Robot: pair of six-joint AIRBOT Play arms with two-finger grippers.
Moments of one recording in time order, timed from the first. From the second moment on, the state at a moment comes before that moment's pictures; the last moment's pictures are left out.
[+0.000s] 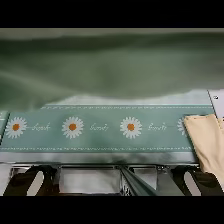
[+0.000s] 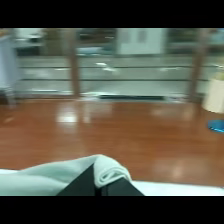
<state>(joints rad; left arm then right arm) 0.16 -0.60 1.85 1.30 -1.21 -1.40 -0.15 -0.53 1.83 -1.28 1.34 1.59</state>
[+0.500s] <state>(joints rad) 0.02 -0.59 1.43 1.49 -1.24 -1.45 -0.15 -0.47 1.43 -1.29 1.46 1.63</state>
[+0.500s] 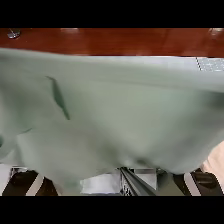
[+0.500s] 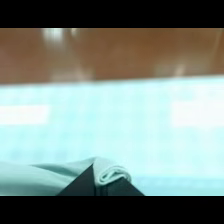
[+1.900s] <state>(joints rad) 0.06 -1.53 1.23 1.30 -0.95 -1.55 -0.16 -1.72 1.46 -0.97 1.10 1.35</state>
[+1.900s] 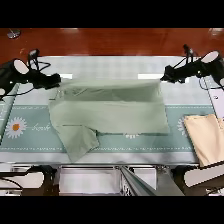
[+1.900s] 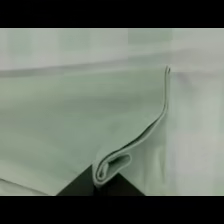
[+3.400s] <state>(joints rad) 0.29 -1.03 0.38 0.81 -1.11 -1.24 -0.38 -0.89 0.46 -0.88 1.02 1.34</state>
